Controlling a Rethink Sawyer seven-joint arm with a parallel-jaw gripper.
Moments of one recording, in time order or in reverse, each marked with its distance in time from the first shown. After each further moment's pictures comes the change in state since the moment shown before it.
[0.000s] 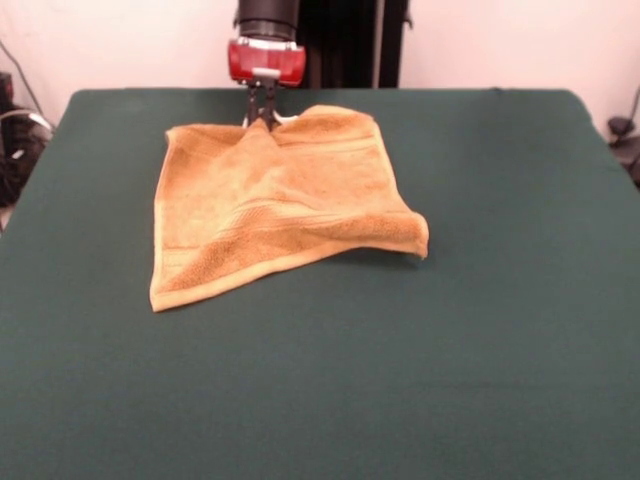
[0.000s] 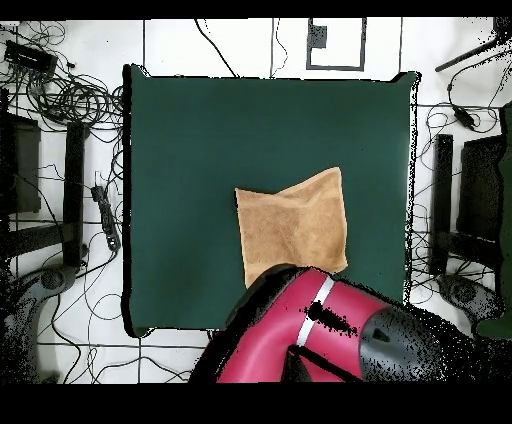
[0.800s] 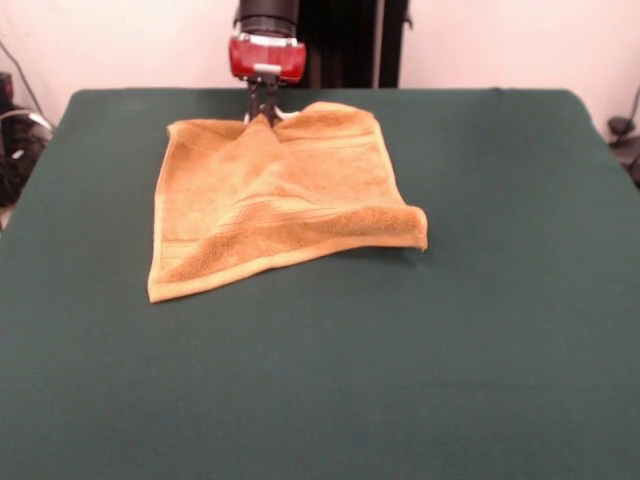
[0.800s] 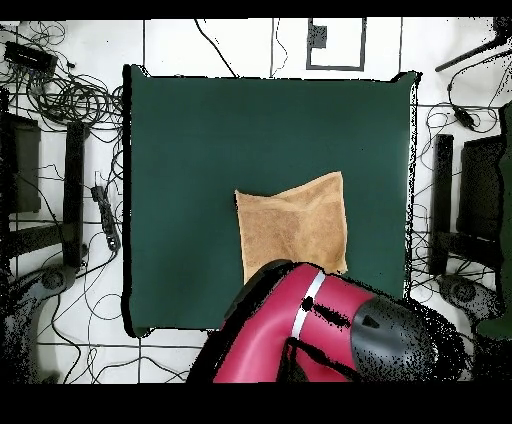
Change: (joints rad) arm 0.007 0.050 -0.029 -0.003 0.002 -0.076 0.000
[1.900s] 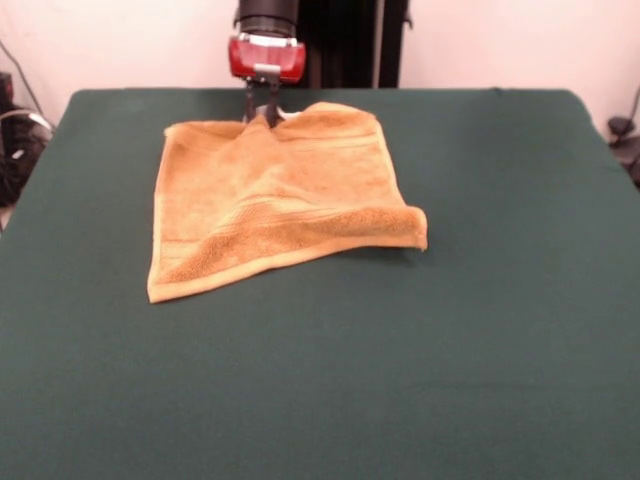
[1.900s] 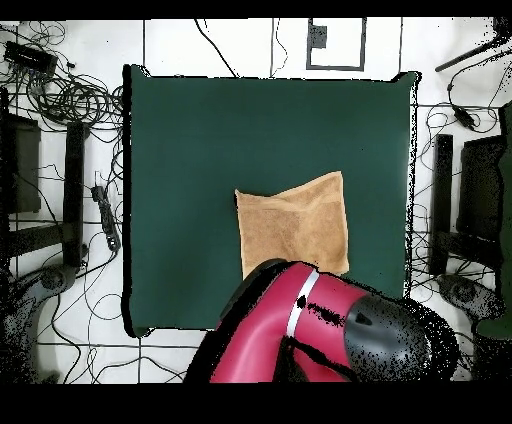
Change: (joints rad) arm 0.012 0.012 -0.022 -0.006 0.006 -0.007 0.000
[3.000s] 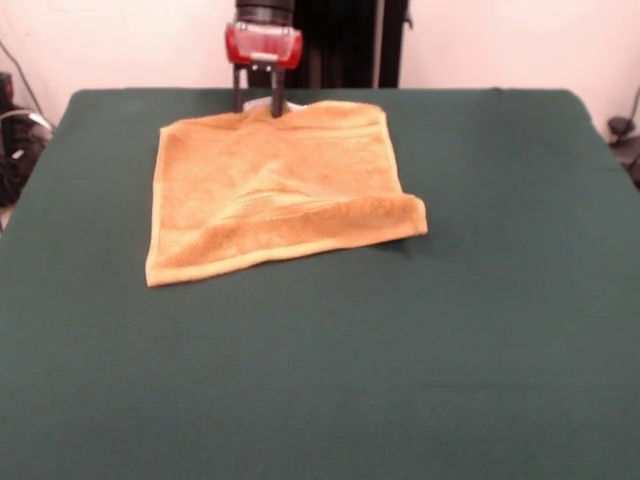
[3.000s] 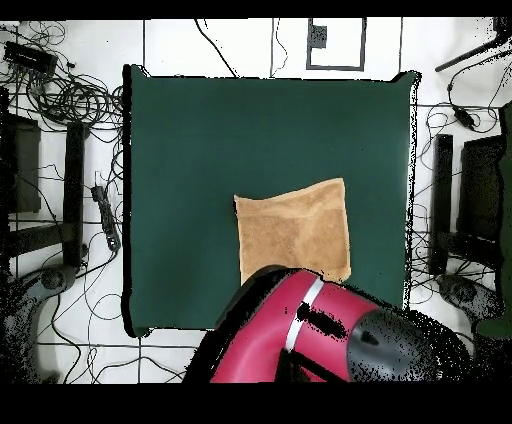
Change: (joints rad) arm 0.005 -0.117 0.009 0.045 -0.079 0.253 0.000
